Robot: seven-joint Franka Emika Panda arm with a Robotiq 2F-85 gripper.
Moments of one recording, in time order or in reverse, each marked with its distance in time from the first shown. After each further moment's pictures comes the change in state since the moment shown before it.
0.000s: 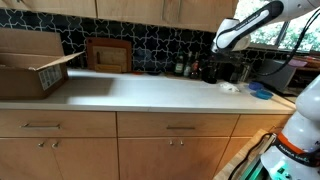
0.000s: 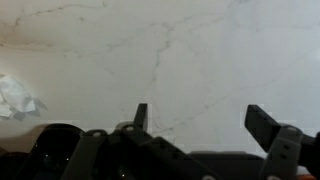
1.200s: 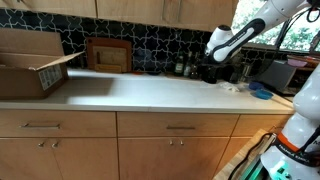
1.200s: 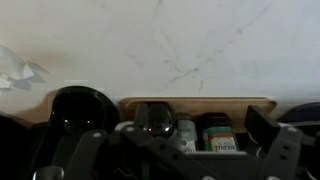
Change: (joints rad) arm -0.072 0.242 -0.007 0.163 -0.392 0.277 0.521
